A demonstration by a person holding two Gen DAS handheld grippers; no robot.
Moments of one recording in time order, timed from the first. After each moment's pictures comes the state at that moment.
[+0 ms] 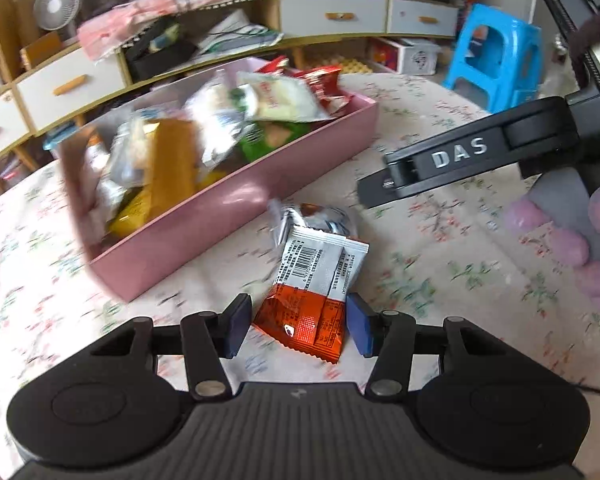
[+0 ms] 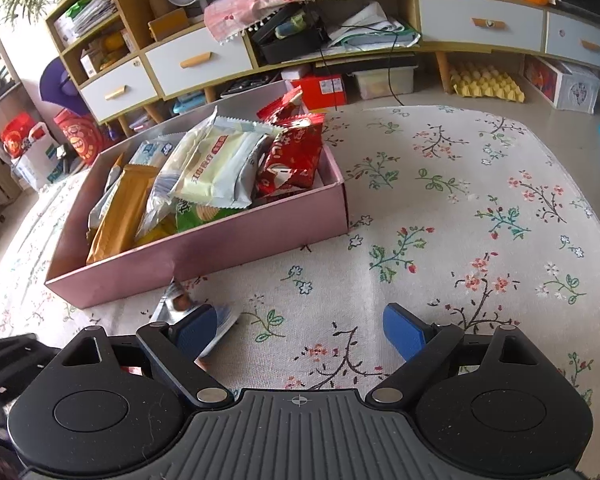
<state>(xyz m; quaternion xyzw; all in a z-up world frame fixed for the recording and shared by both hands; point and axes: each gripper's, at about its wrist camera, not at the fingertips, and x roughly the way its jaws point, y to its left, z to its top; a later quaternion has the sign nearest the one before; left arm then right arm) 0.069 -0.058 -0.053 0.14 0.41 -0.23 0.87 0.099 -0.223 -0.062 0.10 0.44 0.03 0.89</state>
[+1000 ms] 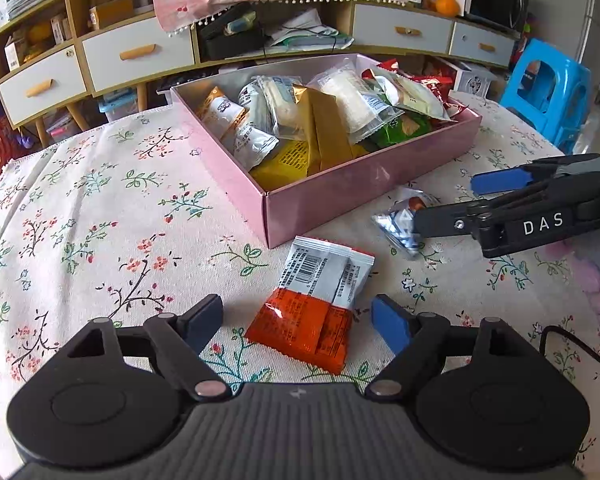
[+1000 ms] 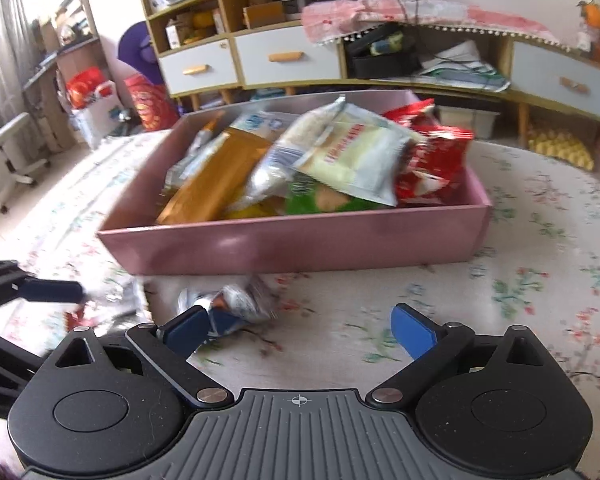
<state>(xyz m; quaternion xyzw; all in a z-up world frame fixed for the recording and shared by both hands) 0.081 0.024 -0.057 0.08 0.41 -0.18 0.89 0.103 -0.165 -0.075 0.04 0.40 0.14 0.90</state>
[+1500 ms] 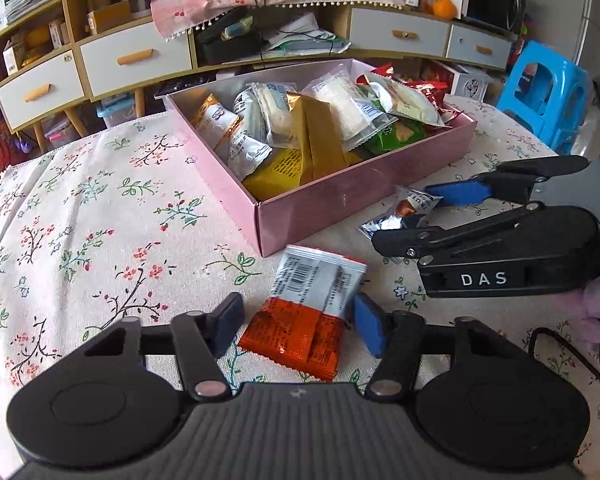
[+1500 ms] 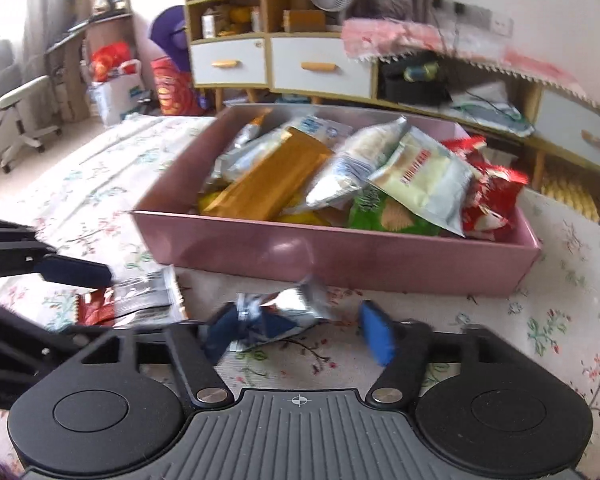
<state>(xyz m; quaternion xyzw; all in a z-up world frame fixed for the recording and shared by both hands) 0.081 0.021 -0.053 0.08 0.41 -0.19 0.89 0.094 -0.124 -0.076 -0.04 0.37 0.16 0.91</state>
